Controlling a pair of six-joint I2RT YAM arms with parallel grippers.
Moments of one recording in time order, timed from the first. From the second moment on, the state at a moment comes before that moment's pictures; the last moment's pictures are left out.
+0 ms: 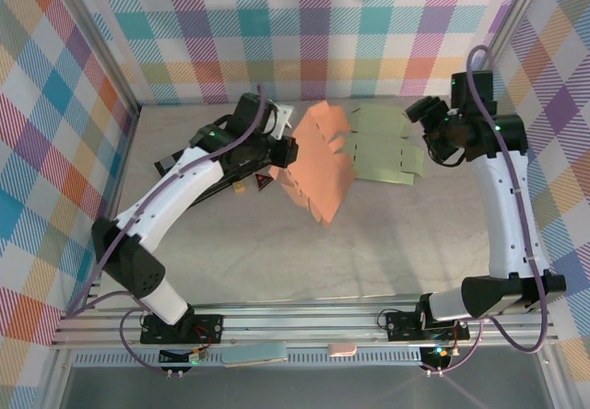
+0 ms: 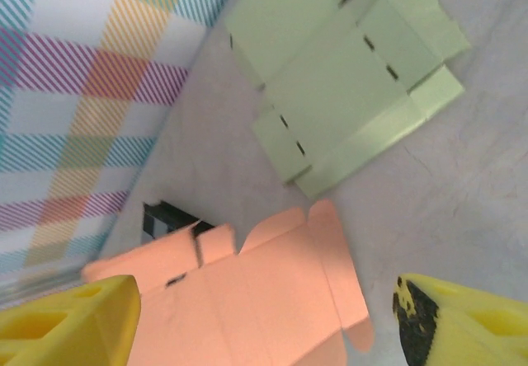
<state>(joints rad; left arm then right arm) -0.60 1.65 1.65 -0.82 0.22 -0.23 0.13 1.40 1.77 -1.19 -0.08 1.01</state>
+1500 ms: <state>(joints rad) -0.68 1.82 1.61 -0.78 0.06 0.24 0.45 1.76 1.58 -0.73 -0.37 1.56</state>
